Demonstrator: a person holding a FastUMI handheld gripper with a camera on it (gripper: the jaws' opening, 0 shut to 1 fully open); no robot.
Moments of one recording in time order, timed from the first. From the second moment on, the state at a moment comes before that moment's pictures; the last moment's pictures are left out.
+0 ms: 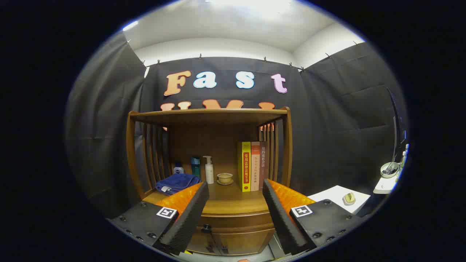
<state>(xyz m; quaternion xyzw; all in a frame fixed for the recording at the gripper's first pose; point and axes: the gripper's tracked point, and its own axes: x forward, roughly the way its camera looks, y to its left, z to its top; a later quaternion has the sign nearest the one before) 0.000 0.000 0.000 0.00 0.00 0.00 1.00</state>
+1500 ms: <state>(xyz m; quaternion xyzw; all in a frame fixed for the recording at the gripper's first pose) 0.062 0.062 -0.131 0.01 0.03 0.04 1.00</state>
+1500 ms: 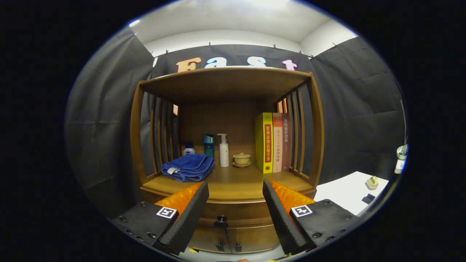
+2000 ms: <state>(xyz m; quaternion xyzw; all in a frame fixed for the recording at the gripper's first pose) 0.109 0.090 -0.250 0.02 0.08 0.04 1.00</state>
